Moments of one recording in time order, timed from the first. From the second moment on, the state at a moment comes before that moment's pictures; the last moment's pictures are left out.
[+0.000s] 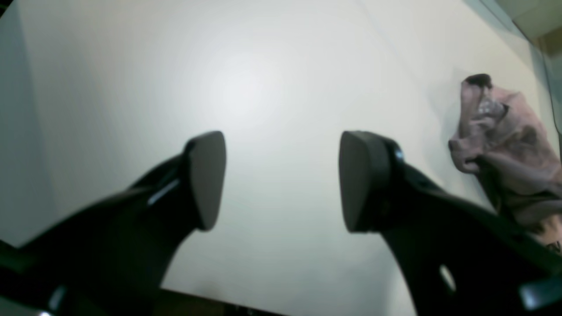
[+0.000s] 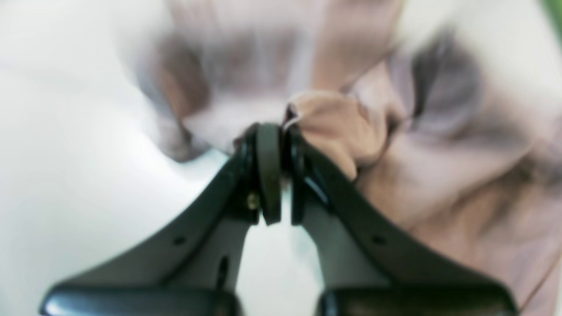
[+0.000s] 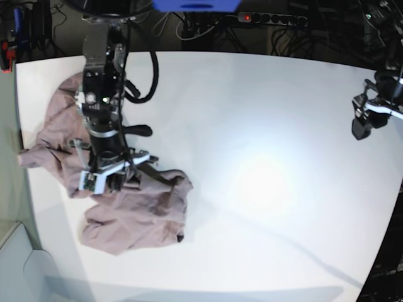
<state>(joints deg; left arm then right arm) 19.6 -12.1 -42.7 114.8 -49.7 -8.5 57.8 -5.8 -5.7 1.6 110.4 0.0 -6.4 -35.9</state>
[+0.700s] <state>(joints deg) 19.3 -13.0 -42.5 114.8 -49.7 -8.5 57.8 -11.3 -8.7 -9.2 116.7 5.7 -6.5 -35.8</state>
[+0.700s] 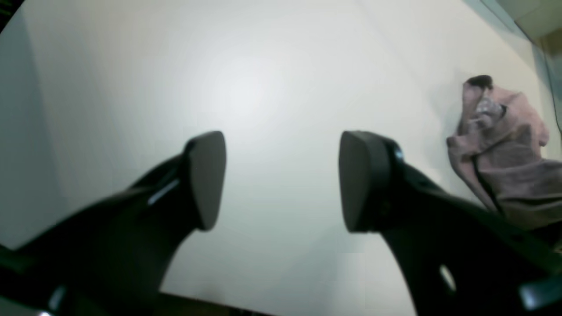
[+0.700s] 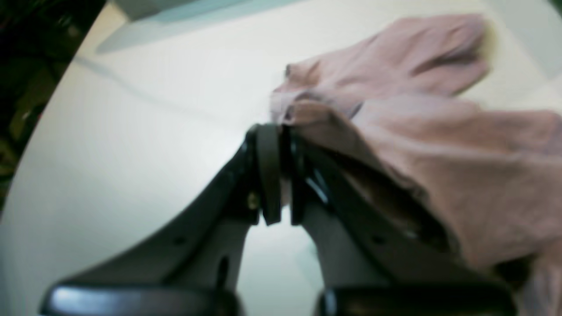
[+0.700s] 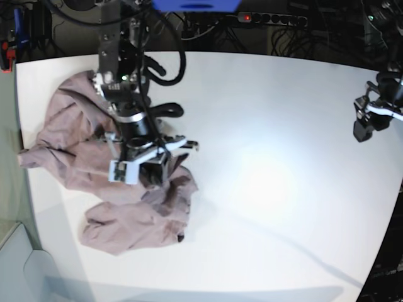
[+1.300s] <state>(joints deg) 21.6 -15.8 -47.6 115.1 -49.3 -8.5 57.8 -12.8 -8.6 -33.1 109.9 15.7 1.1 -35.0</state>
